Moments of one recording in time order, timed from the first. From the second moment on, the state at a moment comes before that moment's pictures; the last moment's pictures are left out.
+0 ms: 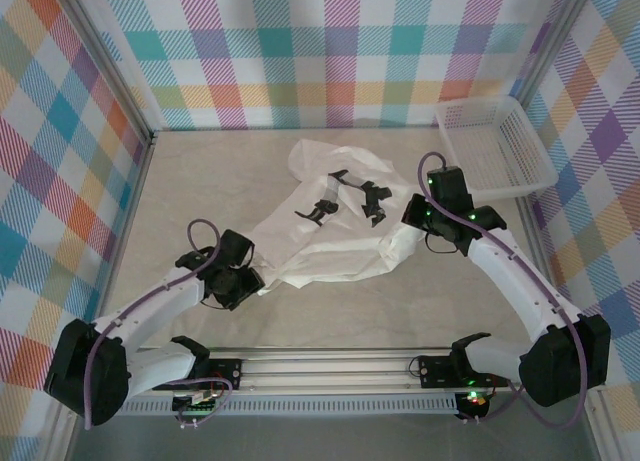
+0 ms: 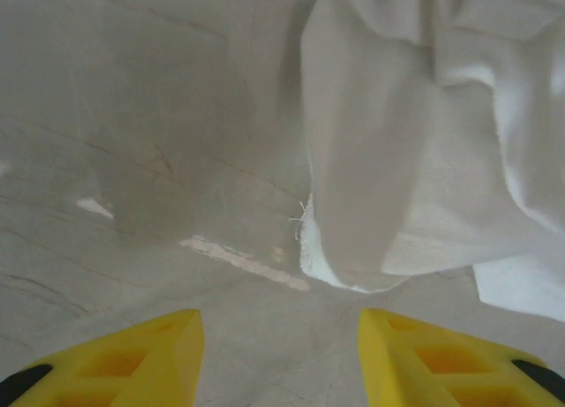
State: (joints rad) left arm -0.48 1.13 0.62 -0.76 0.08 -1.09; right arm 0.34 1.20 1.01 -0.64 -0.02 0.62
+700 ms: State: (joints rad) left arm -0.42 1.16 1.24 -0.91 -0.15 -0.85; right arm 0.34 1.10 1.28 -0.66 0.12 0.54
